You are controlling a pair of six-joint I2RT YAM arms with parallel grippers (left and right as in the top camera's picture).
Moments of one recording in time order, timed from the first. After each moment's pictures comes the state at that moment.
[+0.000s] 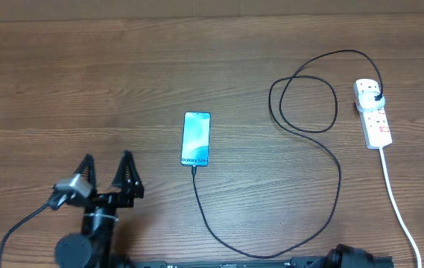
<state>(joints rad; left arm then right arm) -0.01 0.01 0.25 -0.19 0.05 -0.48 -0.32 0.15 1.71 -0.74 -0.03 0.70</state>
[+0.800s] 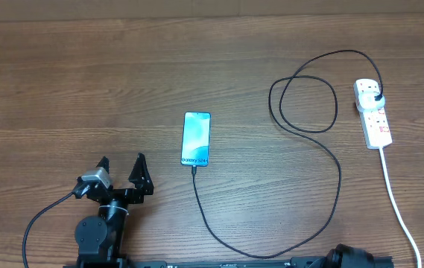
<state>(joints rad) -0.01 0.01 0.01 -0.07 0.07 -0.41 -0.32 0.12 1.68 -0.72 -0.10 0.76</state>
